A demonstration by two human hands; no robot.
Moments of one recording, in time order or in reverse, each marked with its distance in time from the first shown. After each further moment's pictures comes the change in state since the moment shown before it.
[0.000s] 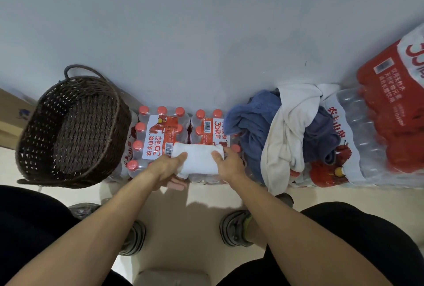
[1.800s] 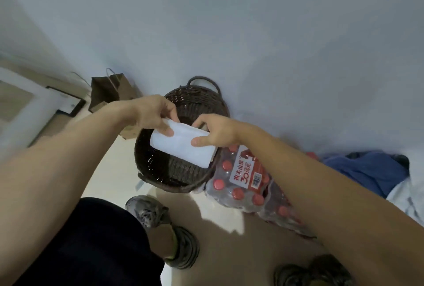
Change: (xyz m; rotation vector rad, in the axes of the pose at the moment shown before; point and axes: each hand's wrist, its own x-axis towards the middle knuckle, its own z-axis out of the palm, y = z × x) left_hand -0.063 0.055 -0.328 0.728 0.149 0.435; right_hand 0.004 -0.303 0.151 -0.583 -0.787 -0.673
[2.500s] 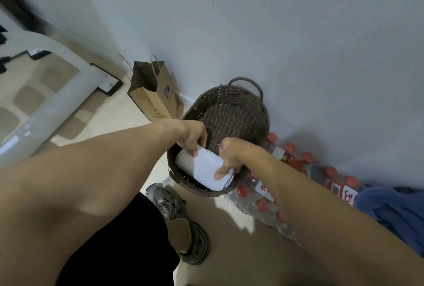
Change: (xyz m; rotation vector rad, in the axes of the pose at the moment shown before) left_hand 0.037 -0.038 0.060 0.362 -0.193 -0.138; right_hand 0.054 0.003 0.056 -0.407 -0.321 0.316
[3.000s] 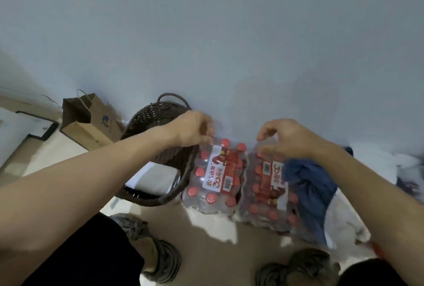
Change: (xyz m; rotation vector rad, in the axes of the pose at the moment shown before) left_hand -0.028 0.160 -0.047 -0.201 0.414 0.393; right_hand -0.219 0.186 0.002 0.311 0.638 0.062
